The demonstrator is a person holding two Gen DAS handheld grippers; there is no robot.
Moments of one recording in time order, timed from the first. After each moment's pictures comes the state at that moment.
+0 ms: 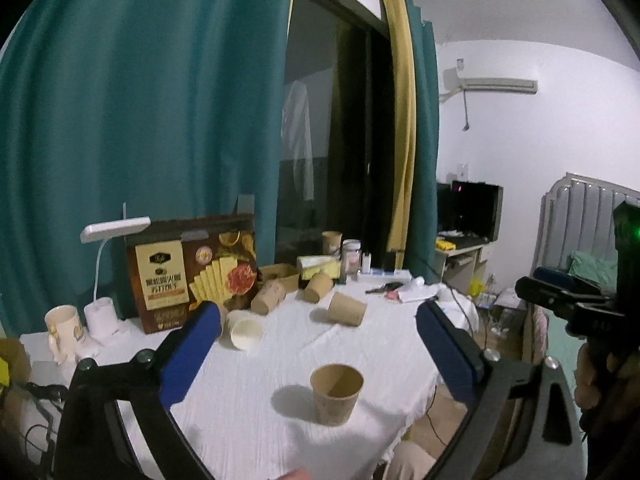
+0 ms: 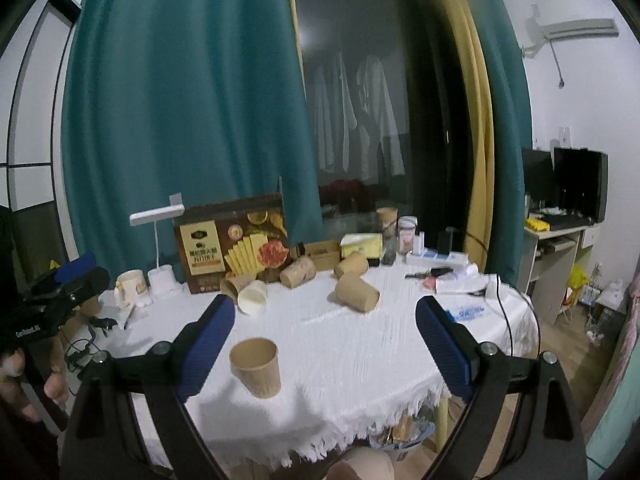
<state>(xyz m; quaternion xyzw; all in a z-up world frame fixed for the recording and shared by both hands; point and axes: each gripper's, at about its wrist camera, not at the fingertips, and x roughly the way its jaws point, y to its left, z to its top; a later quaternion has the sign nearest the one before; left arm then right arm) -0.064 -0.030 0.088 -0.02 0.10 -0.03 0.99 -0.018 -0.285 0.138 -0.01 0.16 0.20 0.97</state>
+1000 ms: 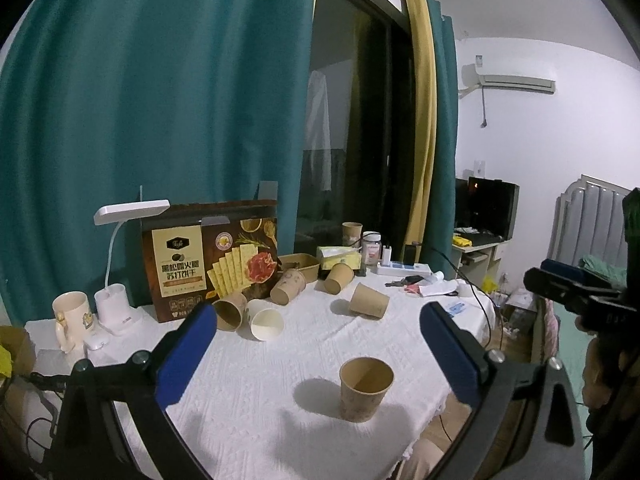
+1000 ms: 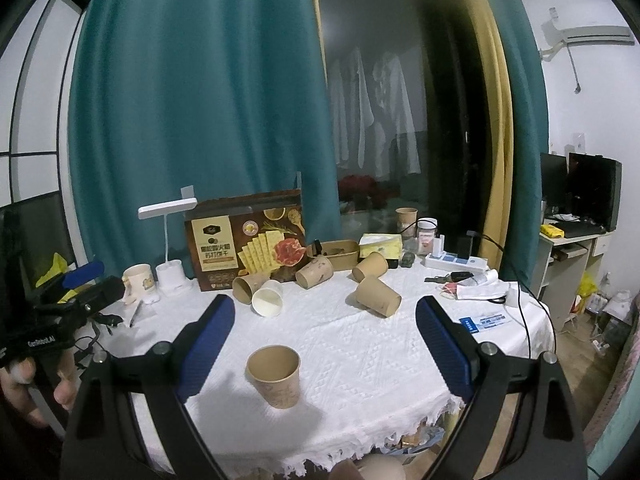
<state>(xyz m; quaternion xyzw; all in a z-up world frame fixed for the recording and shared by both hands) -0.050 -0.007 0.074 -0.03 0.12 0.00 0.99 0.003 -0.247 0.131 -0.02 0.17 0.23 0.96</state>
